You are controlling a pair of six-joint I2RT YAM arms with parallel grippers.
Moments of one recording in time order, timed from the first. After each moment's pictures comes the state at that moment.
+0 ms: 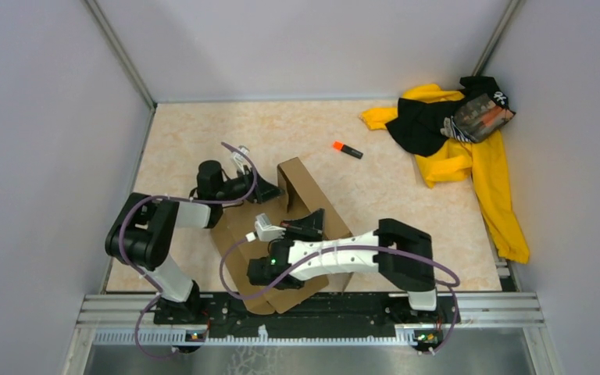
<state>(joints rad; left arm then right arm) -0.26 1.67 0.56 0.85 0.83 -0.57 1.47 1.92 1.39 -1.34 1.47 0.50</state>
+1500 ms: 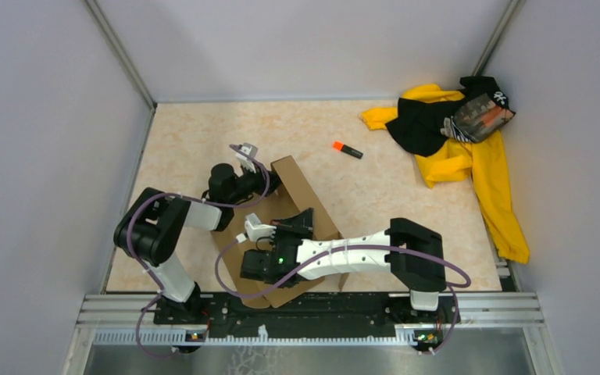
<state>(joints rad) -0.37 1.72 0.57 1.01 0.43 -0.39 1.47 1.81 1.32 -0.86 1.38 0.02</state>
